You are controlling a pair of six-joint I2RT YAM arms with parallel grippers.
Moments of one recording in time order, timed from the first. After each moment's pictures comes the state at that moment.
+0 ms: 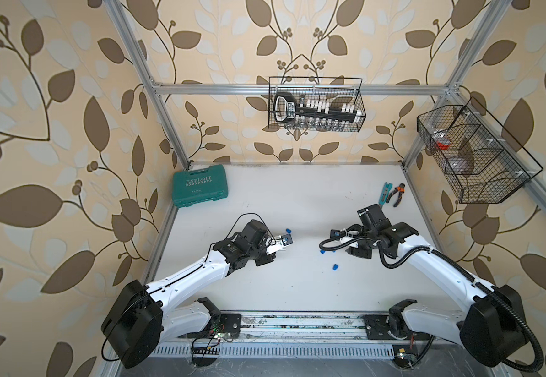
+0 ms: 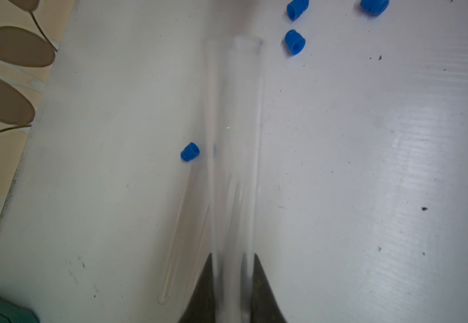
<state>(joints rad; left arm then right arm) -0.65 1.14 0.65 -0.33 0.12 0.65 0.40 1.22 0.81 -0.74 -0.10 -1.07</state>
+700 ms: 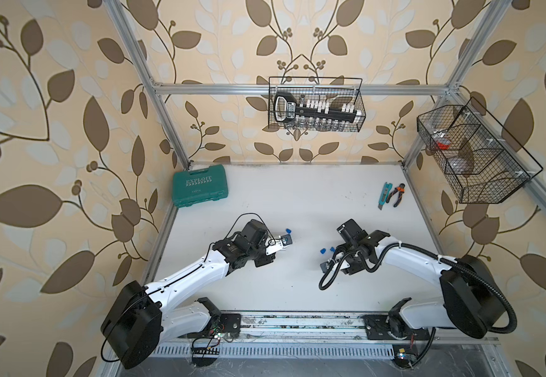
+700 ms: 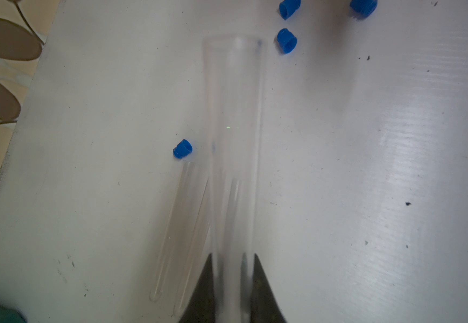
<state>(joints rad) -0.65 1.14 0.65 -0.37 0.13 0.65 0.55 1.40 0.71 -0.64 -0.07 -1.35</state>
